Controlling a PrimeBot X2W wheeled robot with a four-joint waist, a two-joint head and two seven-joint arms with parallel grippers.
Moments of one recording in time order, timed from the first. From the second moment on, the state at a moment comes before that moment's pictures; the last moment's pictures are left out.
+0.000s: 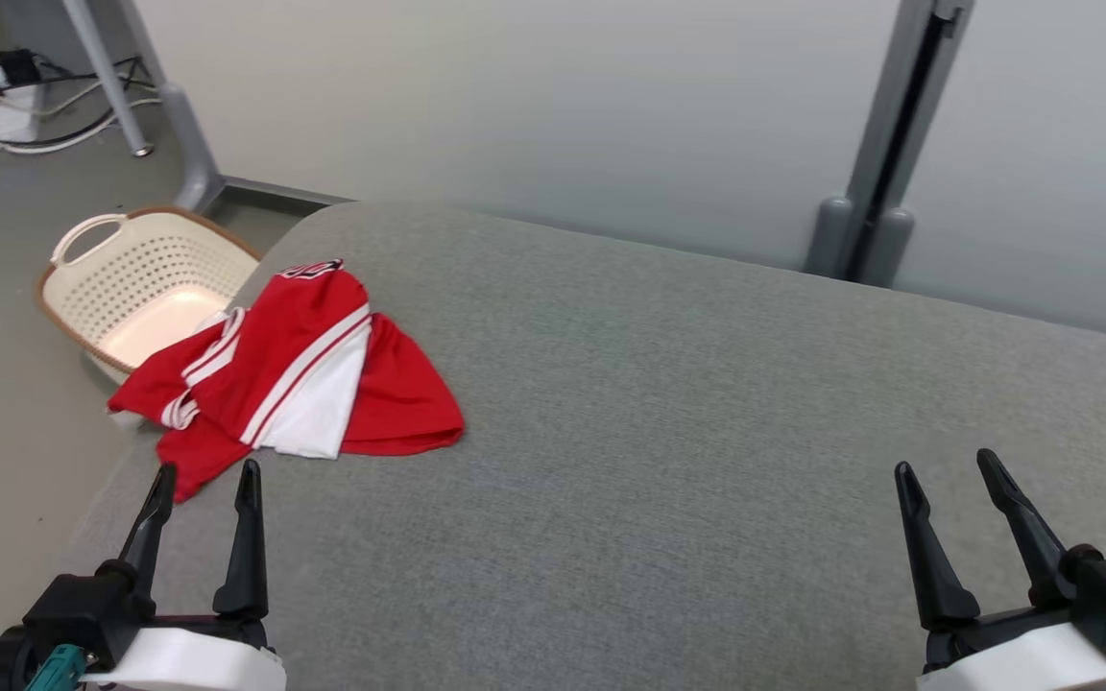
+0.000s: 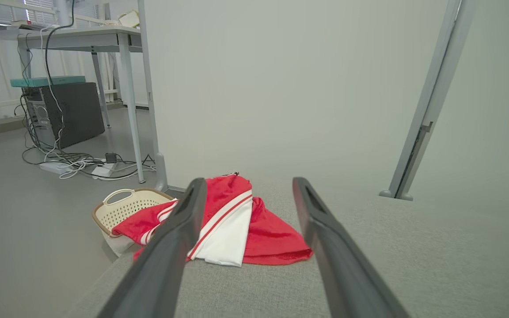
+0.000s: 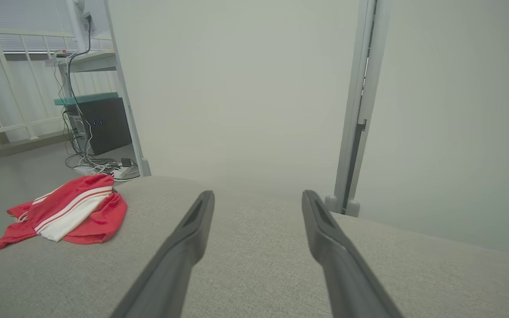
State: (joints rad) left arm 0.03 0.33 -0.25 0.02 -0.49 0.18 -0.24; right arm 0.13 -0.10 0.06 -0.17 0.16 0.13 0.01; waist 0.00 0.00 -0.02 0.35
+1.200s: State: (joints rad) left arm -0.57 0.16 -0.20 0.66 -0.47 -0.03 -0.26; right arm -0.11 -0.21 0.08 -0.32 0.11 0.13 0.13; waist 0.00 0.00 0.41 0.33
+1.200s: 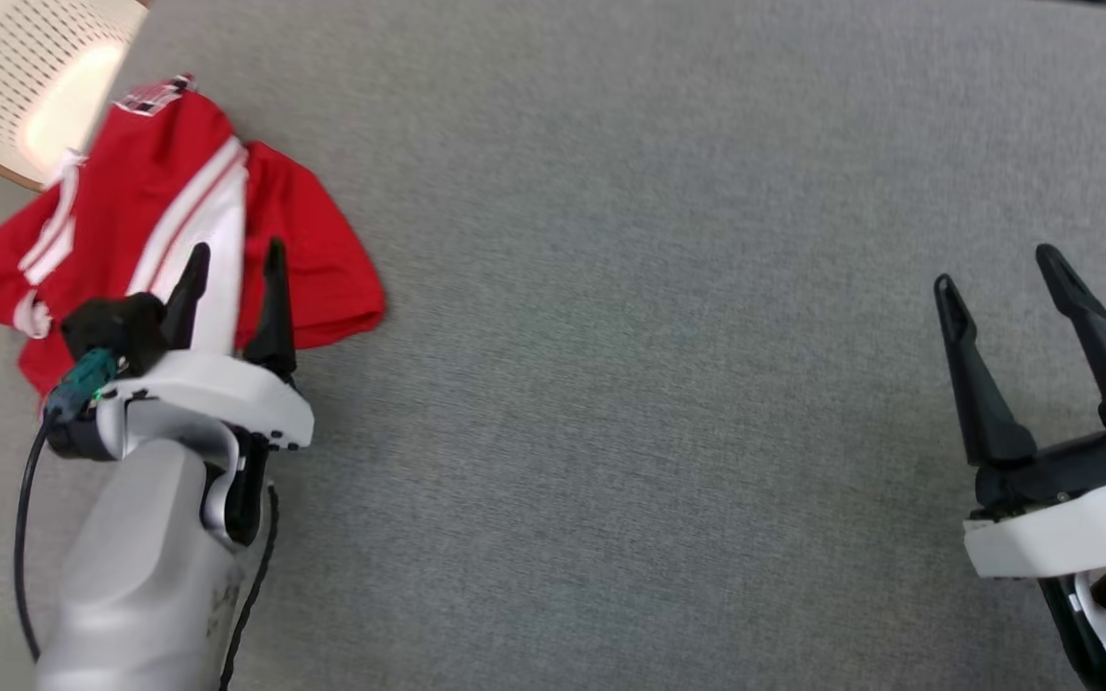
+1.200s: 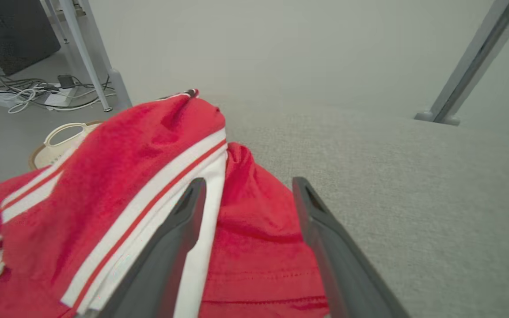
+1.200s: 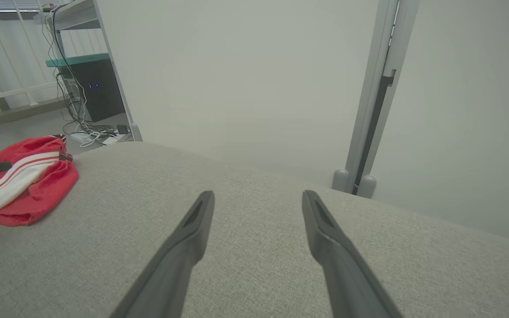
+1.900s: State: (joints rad) left arm -0.67 0.15 -0.08 0.84 -0.45 -0.11 -0.26; right arm -0.15 -0.20 0.08 -0.25 0.12 0.13 0.05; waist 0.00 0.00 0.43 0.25
